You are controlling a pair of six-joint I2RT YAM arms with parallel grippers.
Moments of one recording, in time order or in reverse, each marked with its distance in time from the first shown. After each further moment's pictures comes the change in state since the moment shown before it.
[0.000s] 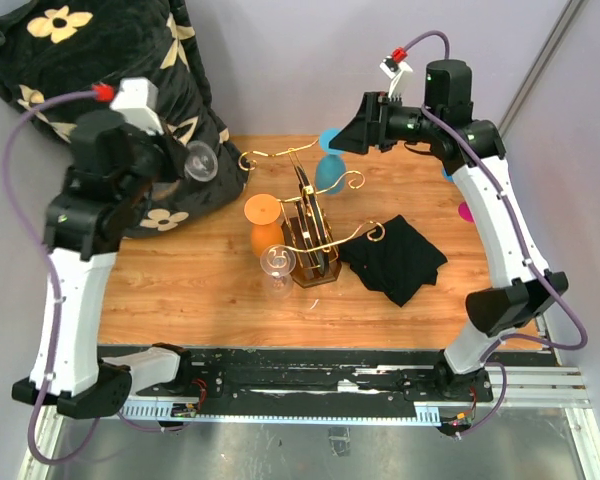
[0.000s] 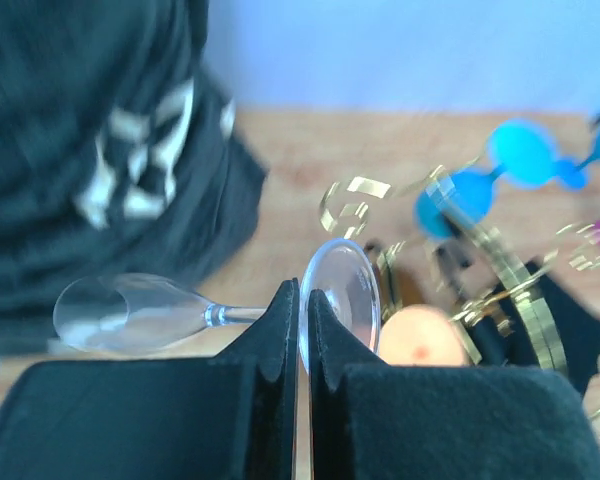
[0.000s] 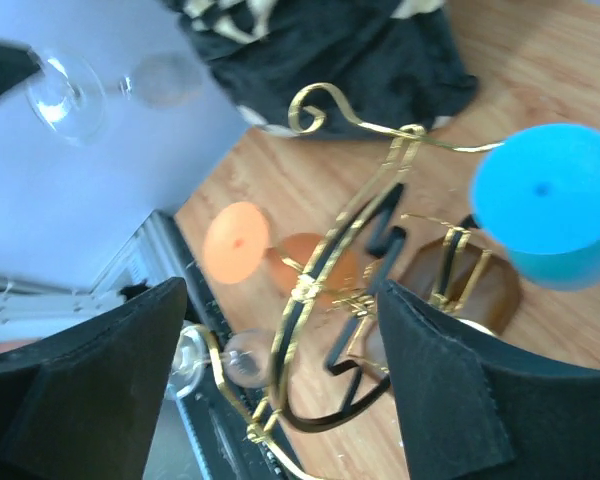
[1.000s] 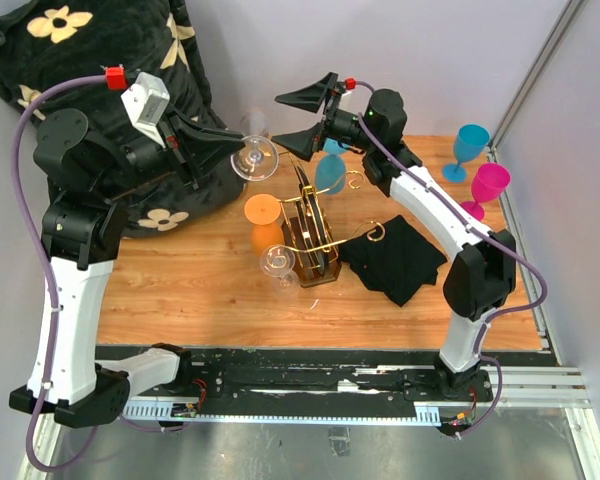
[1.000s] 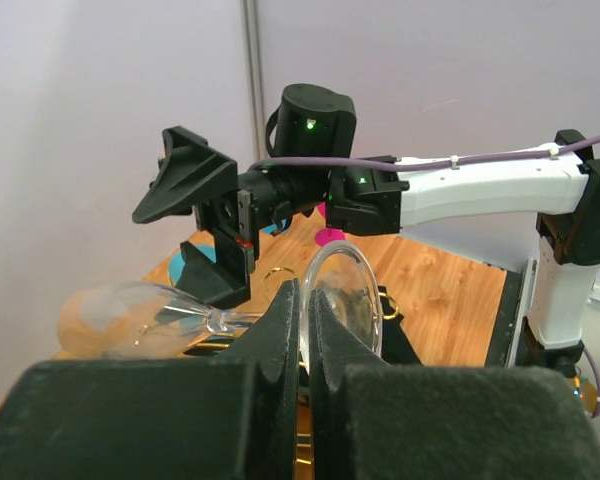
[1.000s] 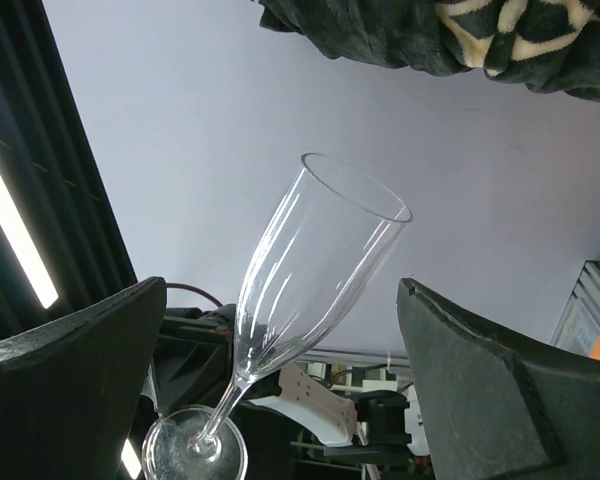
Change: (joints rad) left arm -0.001 -0.039 0.044 0.463 0.896 0.077; right arm 0.212 0.128 -0.314 1.075 0.011 1.481
